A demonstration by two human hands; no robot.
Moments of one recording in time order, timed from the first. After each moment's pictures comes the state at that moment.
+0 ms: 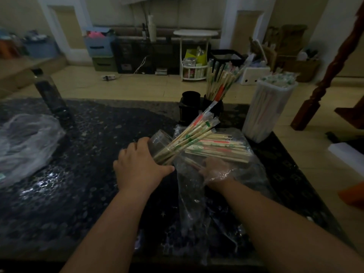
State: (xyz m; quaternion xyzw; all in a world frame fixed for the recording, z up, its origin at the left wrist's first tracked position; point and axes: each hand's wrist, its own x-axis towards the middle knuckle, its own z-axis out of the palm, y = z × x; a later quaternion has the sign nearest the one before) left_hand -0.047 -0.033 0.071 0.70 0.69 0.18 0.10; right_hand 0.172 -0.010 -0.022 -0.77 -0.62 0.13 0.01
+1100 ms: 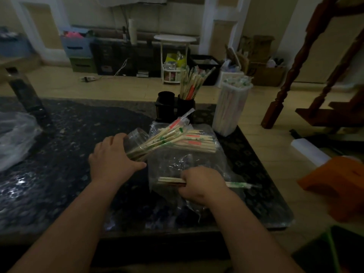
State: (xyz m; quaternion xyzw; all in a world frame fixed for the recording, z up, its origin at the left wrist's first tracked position) left_hand -0.053 -0.067 0.079 0.73 0.66 0.18 0.08; right_hand 0.151 -0.155 0.072 -0.70 -0.71 0.11 -0.02
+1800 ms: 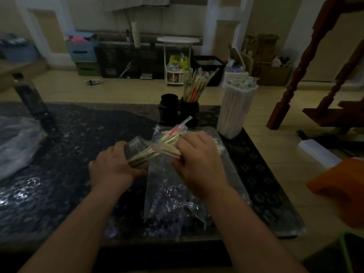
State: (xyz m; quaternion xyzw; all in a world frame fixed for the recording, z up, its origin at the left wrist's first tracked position) left_hand -0.053 -0.061 0.074 0.71 0.68 0.15 0.08; right_hand 0.138 -0.138 0.094 -0.54 -0.72 -0.19 0.39
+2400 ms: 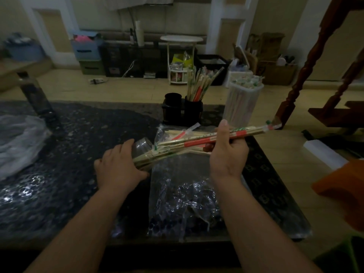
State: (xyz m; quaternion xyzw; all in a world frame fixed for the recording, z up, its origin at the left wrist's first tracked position) left_hand -0.050 -0.058 0.062 0.73 0.67 0.14 0.02; right_hand 0.146 -0.129 0.106 -0.53 -0.27 0.19 0.78
